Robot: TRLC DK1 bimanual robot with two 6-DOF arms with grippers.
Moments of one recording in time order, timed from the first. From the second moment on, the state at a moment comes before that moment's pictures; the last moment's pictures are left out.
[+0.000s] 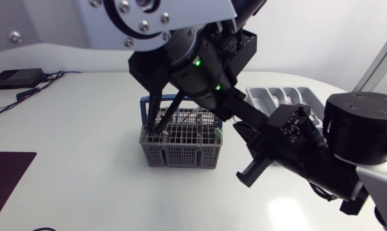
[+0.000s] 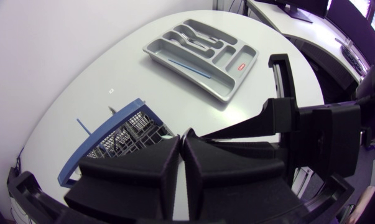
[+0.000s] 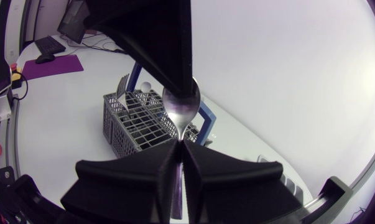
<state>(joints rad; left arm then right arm) -0.97 1.73 1.68 -0.84 -0.17 -0.05 0.72 0.93 0.50 0.08 0.13 -0.33</state>
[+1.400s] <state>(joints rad) -0.77 1.66 1.60 -0.66 0.13 0.23 -0.13 0.94 0.48 -0.24 -0.68 -0.82</state>
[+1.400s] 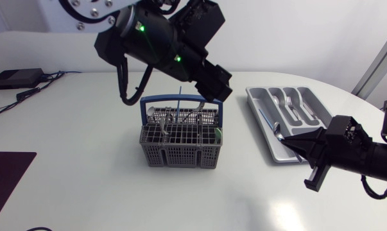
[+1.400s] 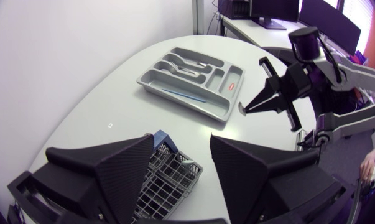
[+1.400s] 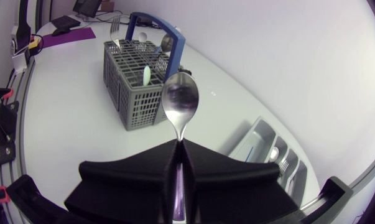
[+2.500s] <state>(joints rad) -0.83 1.76 1.55 -0.76 0.13 0.94 -0.58 1.76 1.03 -0.65 -0.60 -1.95</state>
